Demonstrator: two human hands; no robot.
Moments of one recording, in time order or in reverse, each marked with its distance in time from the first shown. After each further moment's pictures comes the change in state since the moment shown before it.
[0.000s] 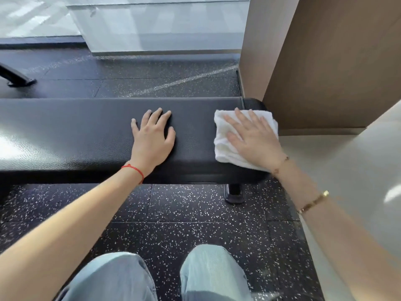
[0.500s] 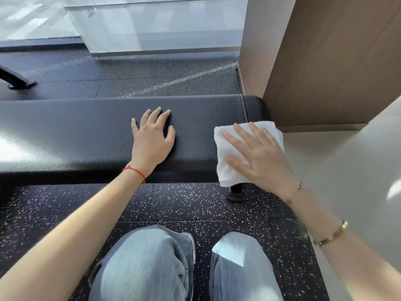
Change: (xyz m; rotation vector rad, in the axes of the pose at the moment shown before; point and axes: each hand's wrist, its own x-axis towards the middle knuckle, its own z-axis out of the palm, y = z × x) left_hand -0.001 -0.002 0.001 -0.012 0.028 0.006; right_hand -0.059 -0.007 0.006 -0.094 0.081 -0.144
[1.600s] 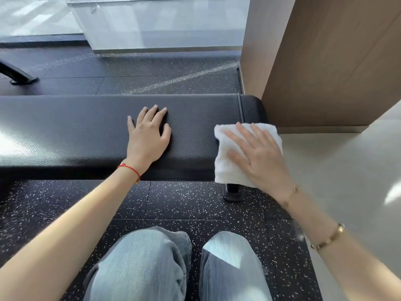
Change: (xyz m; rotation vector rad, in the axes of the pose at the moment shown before) left_hand 0.002 0.002 0.005 0.031 -0.007 -0.015; right_hand 0.000 0.014 0.008 0.058 0.094 0.033
